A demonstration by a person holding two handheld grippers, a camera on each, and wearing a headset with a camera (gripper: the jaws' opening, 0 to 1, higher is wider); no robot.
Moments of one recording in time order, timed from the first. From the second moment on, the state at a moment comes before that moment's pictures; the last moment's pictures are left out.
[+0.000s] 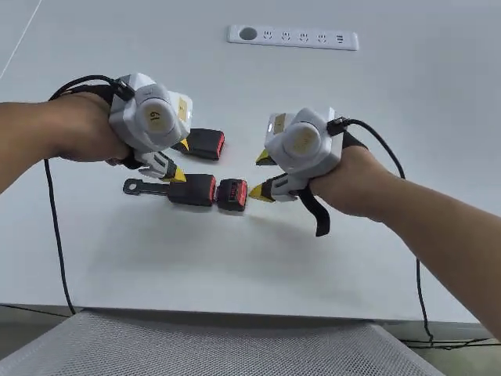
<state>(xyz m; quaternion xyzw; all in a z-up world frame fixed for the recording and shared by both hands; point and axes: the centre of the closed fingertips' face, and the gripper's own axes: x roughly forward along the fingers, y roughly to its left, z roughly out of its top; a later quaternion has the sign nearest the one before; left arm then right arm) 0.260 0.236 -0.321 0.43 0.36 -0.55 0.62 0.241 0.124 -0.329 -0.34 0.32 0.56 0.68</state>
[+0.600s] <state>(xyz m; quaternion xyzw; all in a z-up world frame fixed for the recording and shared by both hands) 0.316 0.231 -0.342 0.46 0.34 -0.55 0.61 0.306 0.001 -0.336 -0.37 0.36 0.50 0.70</state>
